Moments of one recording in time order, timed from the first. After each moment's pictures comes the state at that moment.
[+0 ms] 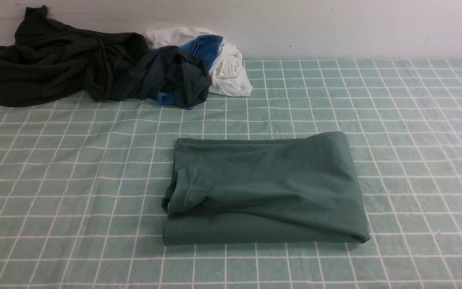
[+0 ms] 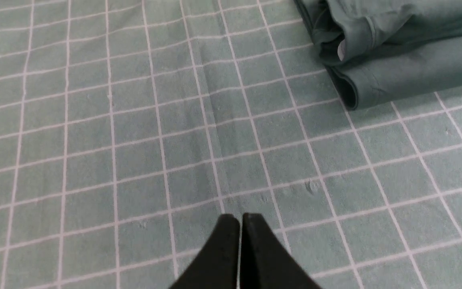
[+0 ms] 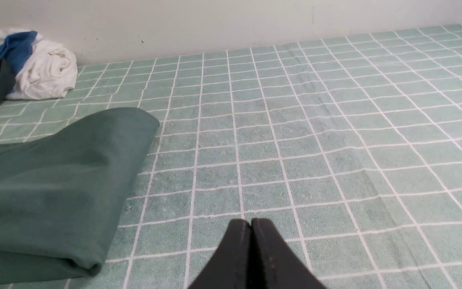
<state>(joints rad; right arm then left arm) -0.05 -0.01 0.02 -0.01 0.35 0.17 -0.21 0.20 -0.47 0.05 0.93 -0.02</state>
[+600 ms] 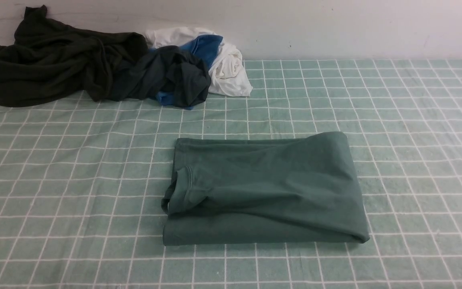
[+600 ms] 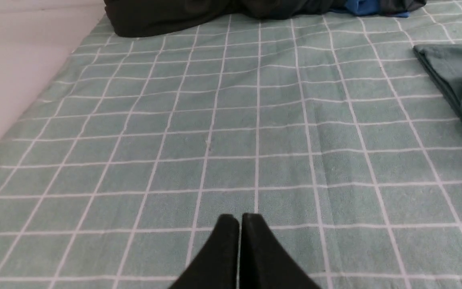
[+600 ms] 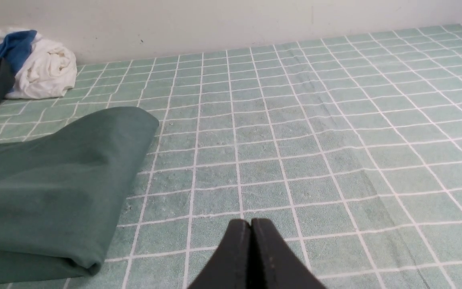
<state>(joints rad) -0.05 -0.01 0.02 -0.01 0.35 0.17 0.08 -0.01 0.01 0.05 0.38 0.04</state>
